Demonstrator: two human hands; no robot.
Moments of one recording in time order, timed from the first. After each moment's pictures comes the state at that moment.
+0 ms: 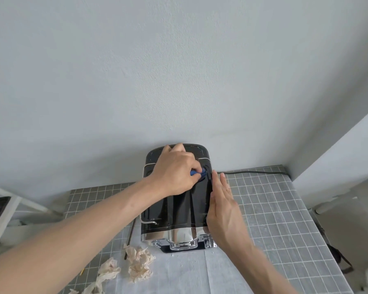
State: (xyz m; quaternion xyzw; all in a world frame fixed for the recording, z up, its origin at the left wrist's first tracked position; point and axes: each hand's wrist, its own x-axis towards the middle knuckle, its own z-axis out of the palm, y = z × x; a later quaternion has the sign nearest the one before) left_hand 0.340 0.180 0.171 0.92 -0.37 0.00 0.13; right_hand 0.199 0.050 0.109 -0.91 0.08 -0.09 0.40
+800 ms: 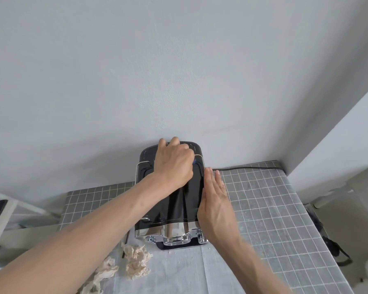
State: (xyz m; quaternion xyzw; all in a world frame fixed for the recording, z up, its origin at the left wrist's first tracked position) left_hand 0.329 0.149 0.183 0.95 -0.31 0.08 -0.04; right_hand 0.197 0.053 0.106 -0.92 0.09 -0.10 0.37
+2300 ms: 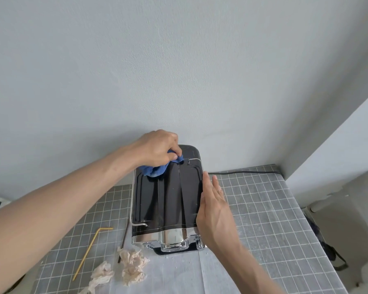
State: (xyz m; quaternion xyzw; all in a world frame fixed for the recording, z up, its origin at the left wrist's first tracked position) left_hand 0.415 0.191 0.199 0.90 -0.41 -0.12 0.06; right_hand 0.196 0.055 0.113 -0.92 0.10 -0.09 0.38
